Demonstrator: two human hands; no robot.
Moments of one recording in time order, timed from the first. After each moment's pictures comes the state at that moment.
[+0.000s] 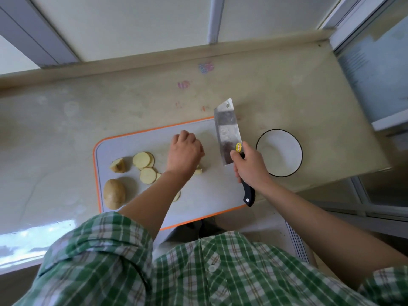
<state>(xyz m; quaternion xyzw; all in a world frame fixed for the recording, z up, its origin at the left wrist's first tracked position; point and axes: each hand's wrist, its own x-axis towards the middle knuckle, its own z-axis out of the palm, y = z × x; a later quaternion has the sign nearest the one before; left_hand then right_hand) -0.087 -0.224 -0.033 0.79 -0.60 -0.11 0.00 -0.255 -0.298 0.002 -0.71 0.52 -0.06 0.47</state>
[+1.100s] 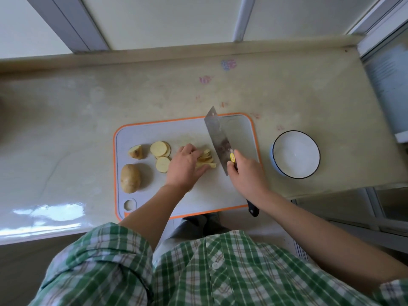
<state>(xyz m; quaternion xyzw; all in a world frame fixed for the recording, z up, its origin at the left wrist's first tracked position) -0.088 -0.159 -0.045 0.83 -0.50 -0.19 0.17 -0.241 -0.257 -0.001 -0.88 0.40 0.02 0.27</state>
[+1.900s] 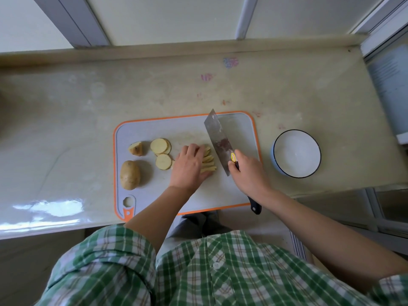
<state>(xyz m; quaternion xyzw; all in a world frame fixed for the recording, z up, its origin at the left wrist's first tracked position) -0.103 -0.155 -0.048 0.83 -0.53 -0.16 0.12 -0.242 -0.261 0.005 -0.87 0.40 0.07 0.27</state>
